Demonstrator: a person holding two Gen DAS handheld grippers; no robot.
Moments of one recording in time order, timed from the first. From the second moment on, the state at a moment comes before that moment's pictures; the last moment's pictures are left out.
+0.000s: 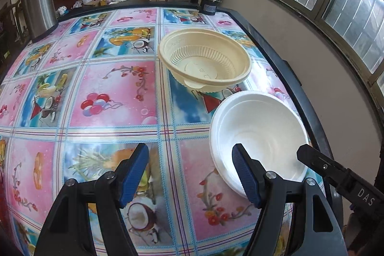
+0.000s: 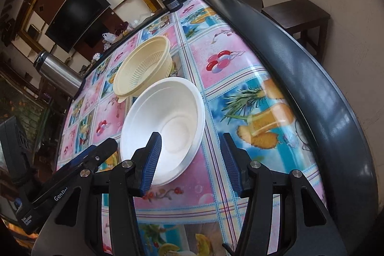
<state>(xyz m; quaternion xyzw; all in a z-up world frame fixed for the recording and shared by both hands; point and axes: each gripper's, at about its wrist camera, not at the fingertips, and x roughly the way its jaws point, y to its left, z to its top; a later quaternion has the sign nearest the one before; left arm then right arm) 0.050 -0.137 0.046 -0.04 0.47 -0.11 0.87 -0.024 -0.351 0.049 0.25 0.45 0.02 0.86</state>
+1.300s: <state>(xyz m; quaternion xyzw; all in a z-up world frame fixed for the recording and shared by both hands) -0.029 -0.046 0.043 0.01 0.47 -0.03 0.88 -0.070 -0.217 0.044 0.18 0.46 0.14 0.86</state>
